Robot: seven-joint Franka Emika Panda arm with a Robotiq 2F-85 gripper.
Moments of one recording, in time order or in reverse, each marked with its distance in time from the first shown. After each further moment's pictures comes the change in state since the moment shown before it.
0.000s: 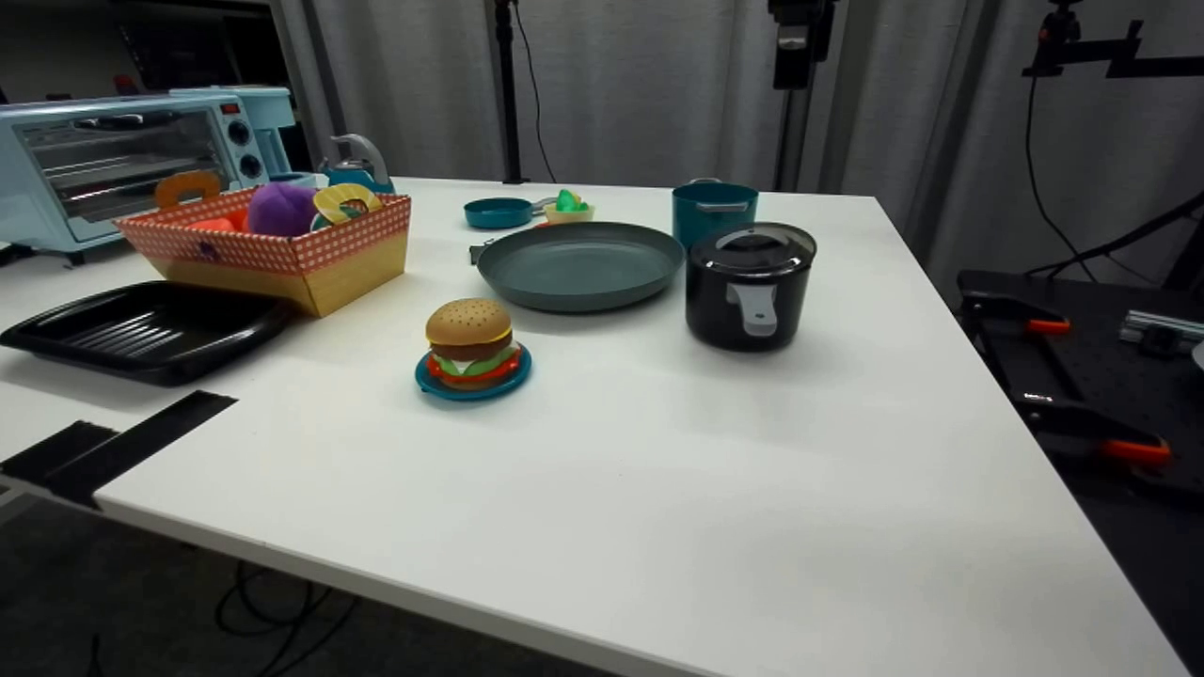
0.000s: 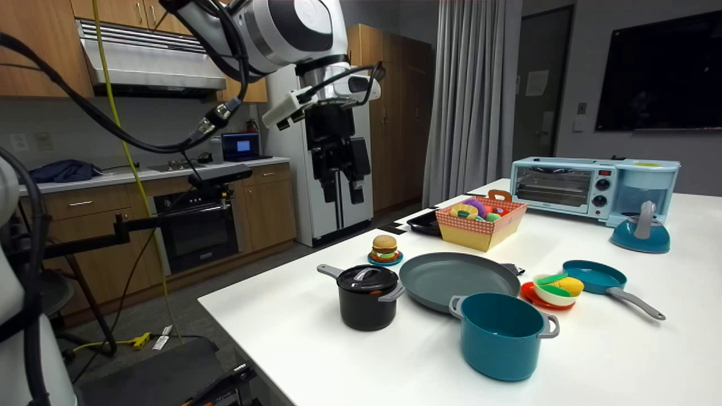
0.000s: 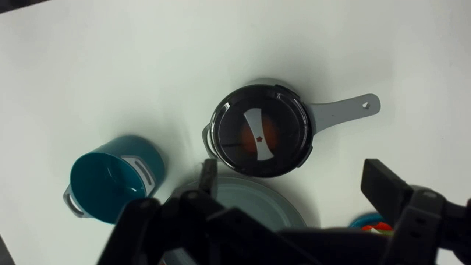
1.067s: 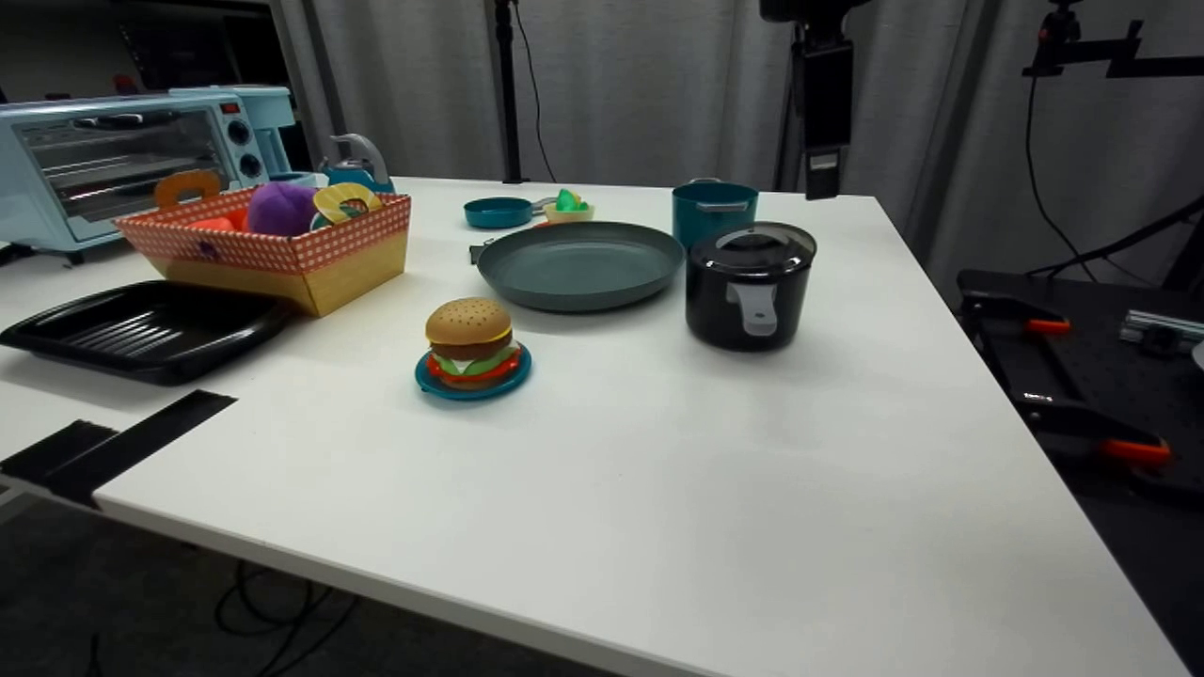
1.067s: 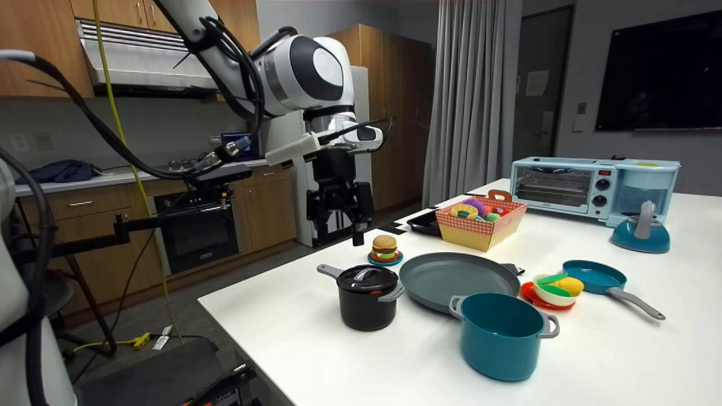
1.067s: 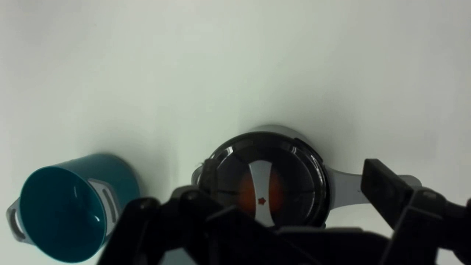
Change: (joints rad) arm 0.035 0.158 -0.029 -0.018 -0.087 0.017 -0.128
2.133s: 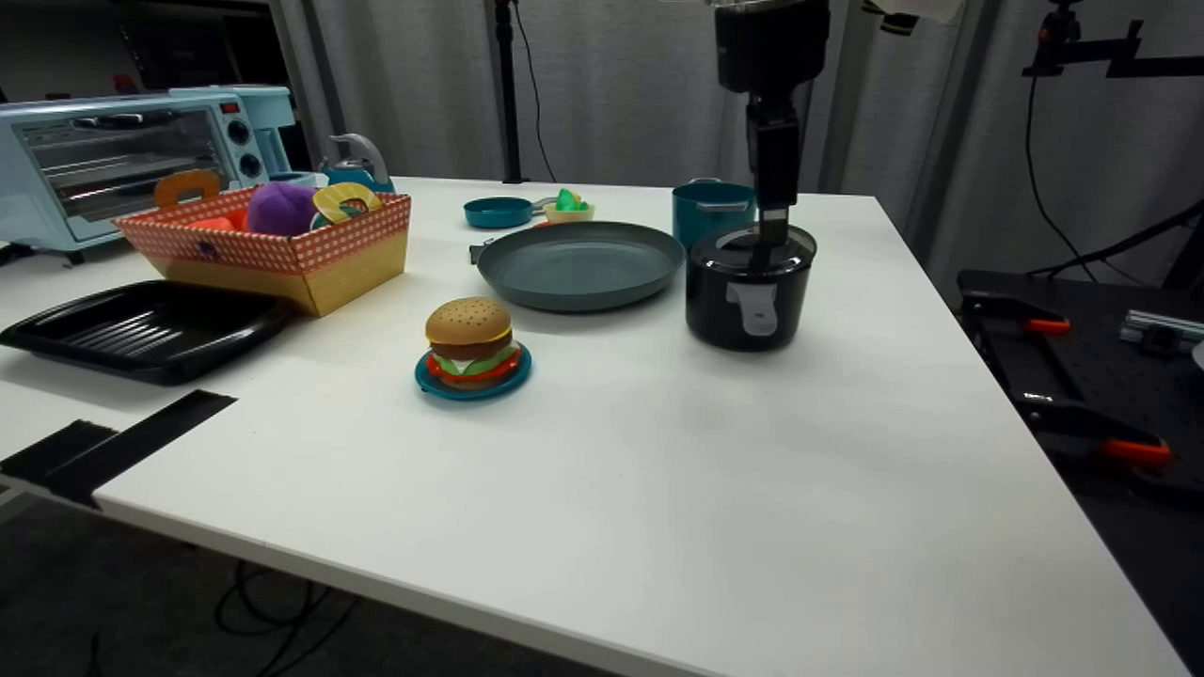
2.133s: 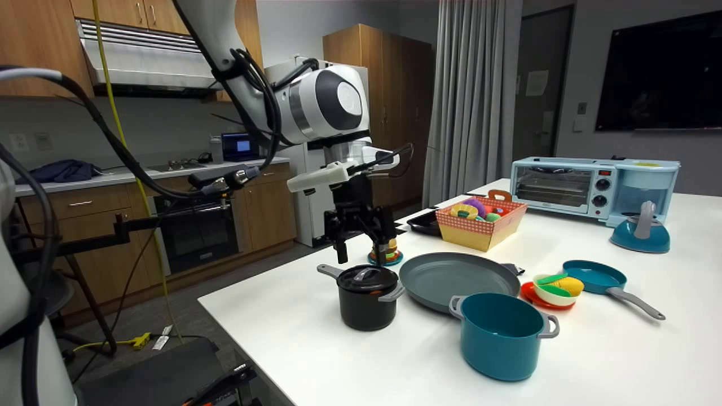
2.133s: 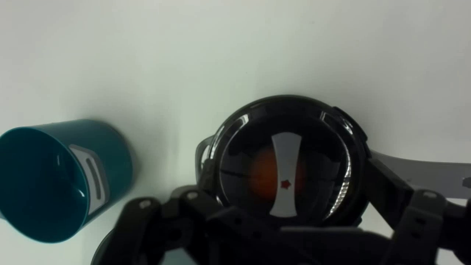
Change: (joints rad) arm 0.000 0.139 -0.051 0.023 -0.108 0.151 -0.021
